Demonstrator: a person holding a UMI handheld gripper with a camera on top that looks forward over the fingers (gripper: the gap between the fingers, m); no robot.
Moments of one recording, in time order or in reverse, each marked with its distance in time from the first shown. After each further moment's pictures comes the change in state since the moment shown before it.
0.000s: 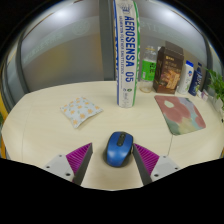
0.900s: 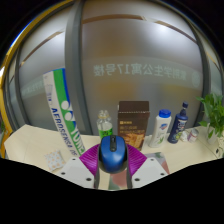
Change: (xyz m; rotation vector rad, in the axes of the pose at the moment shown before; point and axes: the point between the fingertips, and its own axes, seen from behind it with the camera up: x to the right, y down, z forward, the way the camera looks) arm 0.189 -0.228 -0.056 0.307 -0.054 -0.007
